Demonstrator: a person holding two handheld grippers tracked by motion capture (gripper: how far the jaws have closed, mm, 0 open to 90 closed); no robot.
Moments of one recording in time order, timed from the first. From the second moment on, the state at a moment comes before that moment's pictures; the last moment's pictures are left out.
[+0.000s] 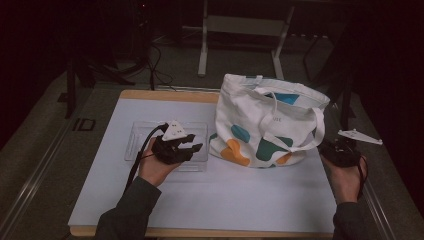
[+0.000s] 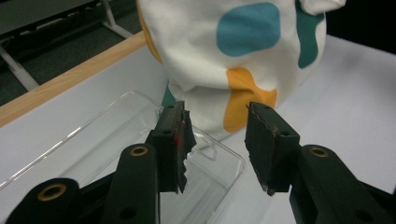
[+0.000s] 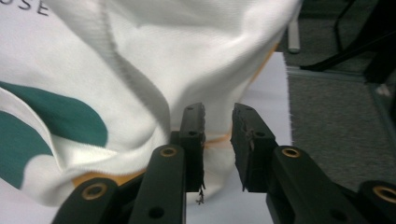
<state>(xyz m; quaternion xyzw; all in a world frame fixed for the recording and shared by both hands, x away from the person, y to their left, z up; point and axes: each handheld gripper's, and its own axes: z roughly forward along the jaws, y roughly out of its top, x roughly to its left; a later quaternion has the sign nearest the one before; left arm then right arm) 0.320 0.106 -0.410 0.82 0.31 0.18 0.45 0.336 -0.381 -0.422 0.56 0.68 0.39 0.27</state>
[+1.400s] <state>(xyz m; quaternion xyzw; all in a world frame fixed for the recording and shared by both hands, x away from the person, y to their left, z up) 0.443 0.053 -0.387 0.83 0.30 0.15 0.44 0.366 -0.359 -0.425 0.55 0.70 0.41 0.21</state>
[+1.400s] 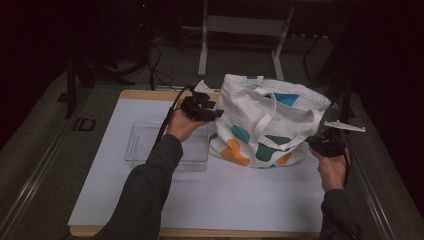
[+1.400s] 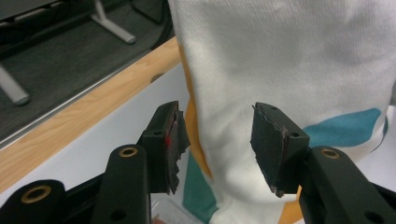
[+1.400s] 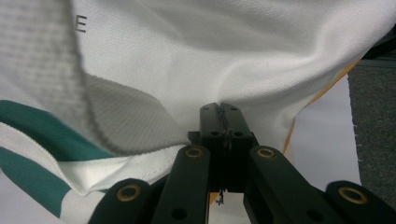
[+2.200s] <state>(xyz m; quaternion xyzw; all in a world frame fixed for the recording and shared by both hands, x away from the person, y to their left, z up) 0.429 0.045 -0.374 0.85 0.28 0.16 0.41 0.354 -0.360 -0.414 0.53 0.71 0.41 0.22</state>
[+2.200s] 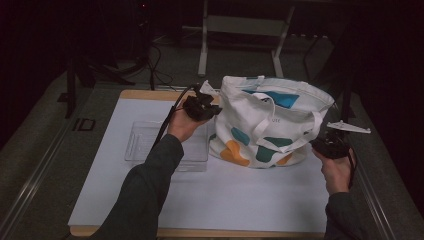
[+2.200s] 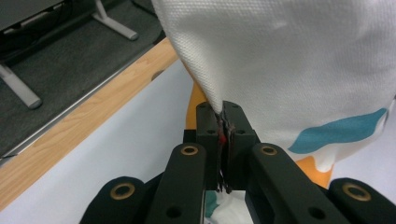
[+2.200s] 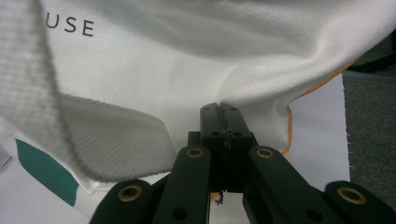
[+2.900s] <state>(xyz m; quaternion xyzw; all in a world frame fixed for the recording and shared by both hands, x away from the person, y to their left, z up) 0.401 0.055 -0.373 0.85 0.27 0.16 0.43 0.316 -0.358 -0.404 0.48 0.72 0.43 0.25</state>
